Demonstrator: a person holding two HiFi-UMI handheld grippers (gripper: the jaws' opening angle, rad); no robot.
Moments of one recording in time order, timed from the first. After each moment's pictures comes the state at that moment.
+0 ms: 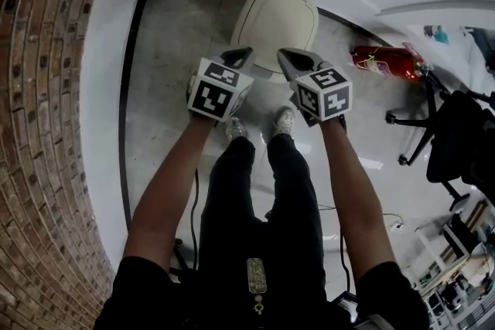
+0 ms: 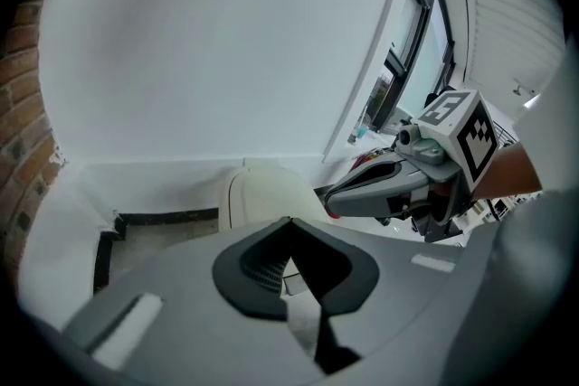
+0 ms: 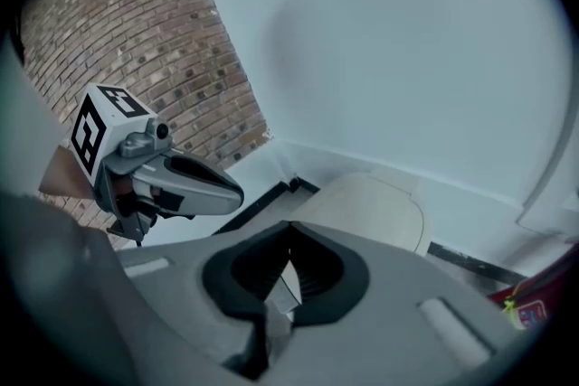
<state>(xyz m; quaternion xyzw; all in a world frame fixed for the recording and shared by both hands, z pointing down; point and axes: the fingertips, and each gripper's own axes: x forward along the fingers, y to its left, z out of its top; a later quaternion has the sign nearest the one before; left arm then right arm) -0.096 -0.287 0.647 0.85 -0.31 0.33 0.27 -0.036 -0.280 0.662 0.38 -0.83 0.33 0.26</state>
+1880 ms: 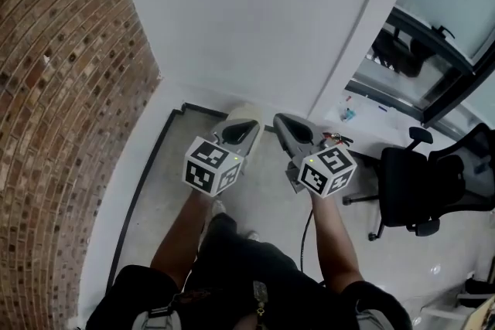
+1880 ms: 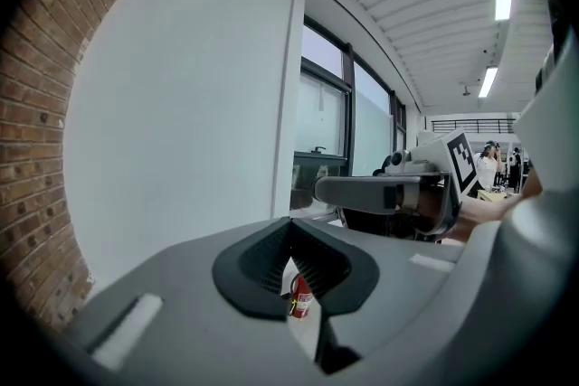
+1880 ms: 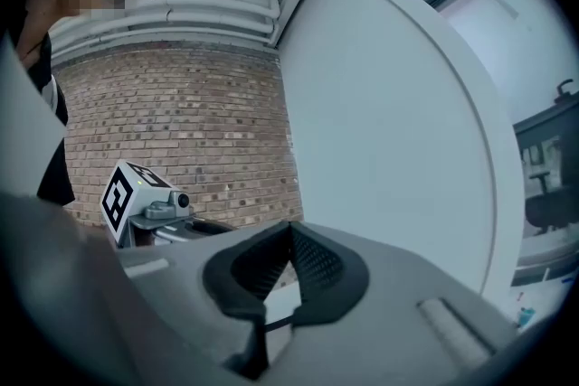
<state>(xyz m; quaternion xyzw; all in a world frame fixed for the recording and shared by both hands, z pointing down) 0.018 -0.066 0.143 0.93 -0.35 0.11 0.07 0.061 -0.068 0.116 0.39 -0.92 0.07 -0.02</state>
